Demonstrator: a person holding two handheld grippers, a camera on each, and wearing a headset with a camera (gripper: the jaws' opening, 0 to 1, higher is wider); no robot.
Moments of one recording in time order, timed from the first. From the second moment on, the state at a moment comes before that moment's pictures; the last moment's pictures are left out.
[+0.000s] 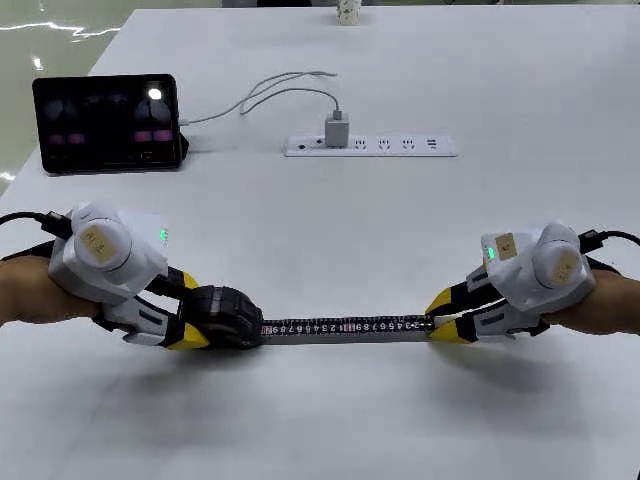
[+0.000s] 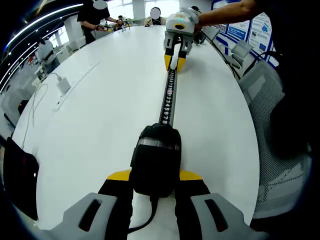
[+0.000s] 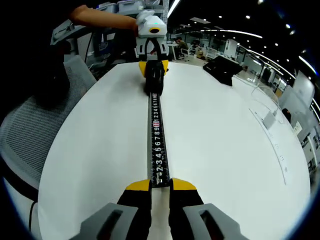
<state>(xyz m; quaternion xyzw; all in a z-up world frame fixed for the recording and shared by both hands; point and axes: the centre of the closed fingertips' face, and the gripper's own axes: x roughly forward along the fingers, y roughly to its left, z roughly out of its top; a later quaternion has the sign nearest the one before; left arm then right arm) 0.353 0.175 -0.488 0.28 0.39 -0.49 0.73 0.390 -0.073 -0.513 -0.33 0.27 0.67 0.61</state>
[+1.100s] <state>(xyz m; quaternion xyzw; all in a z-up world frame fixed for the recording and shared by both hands) 0.354 0.174 -0.488 0.30 0.40 -0.49 0.71 0.394 -0.090 -0.518 -0.36 0.28 0.66 0.60</state>
